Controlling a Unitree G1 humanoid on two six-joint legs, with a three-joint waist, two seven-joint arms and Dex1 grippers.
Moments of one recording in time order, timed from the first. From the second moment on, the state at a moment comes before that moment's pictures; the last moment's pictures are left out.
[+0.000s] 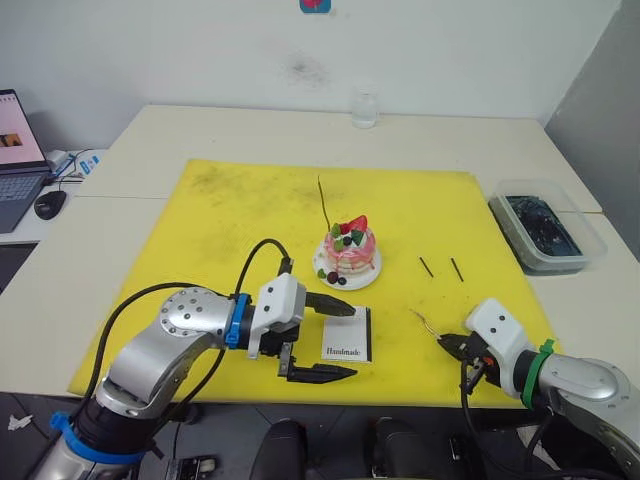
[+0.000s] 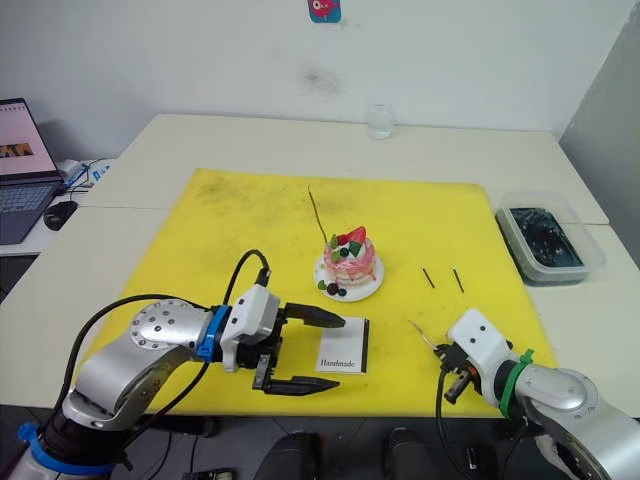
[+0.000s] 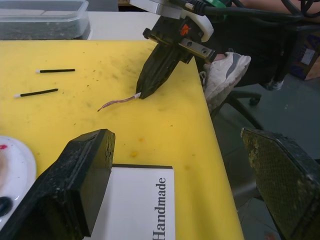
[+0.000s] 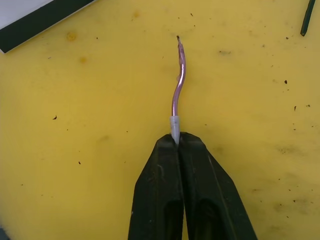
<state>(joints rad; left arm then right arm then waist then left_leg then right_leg) -0.25 0.71 -0.19 -0.49 -0.51 0.46 -1.16 0.18 -0.84 -0.02 -0.82 0.48 0.92 0.45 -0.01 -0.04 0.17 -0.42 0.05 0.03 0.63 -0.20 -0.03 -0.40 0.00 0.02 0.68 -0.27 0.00</state>
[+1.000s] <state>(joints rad) -0.37 0.58 -0.30 -0.58 -0.65 0.62 -1.08 0.53 -0.94 -0.50 -0.55 0.37 0.62 0.96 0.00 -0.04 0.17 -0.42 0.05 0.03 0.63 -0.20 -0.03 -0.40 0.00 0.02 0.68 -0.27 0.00</state>
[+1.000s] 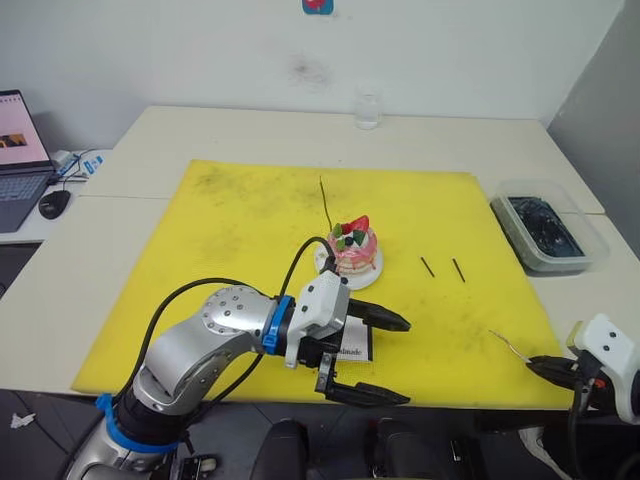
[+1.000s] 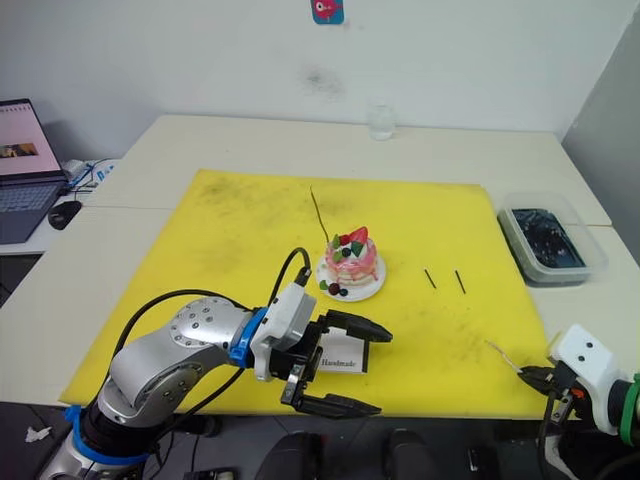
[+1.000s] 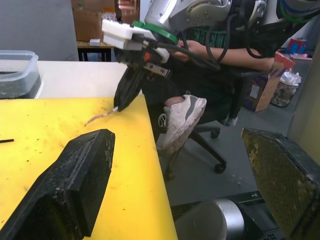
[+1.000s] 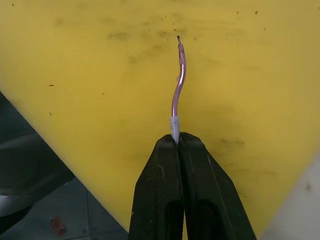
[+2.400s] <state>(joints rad) -0.45 0.54 -0.41 -0.60 -0.44 0.62 -0.99 0.10 -1.34 -0.08 -0.59 0.45 1.10 0.95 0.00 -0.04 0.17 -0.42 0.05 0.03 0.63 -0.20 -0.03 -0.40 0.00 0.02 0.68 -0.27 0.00</state>
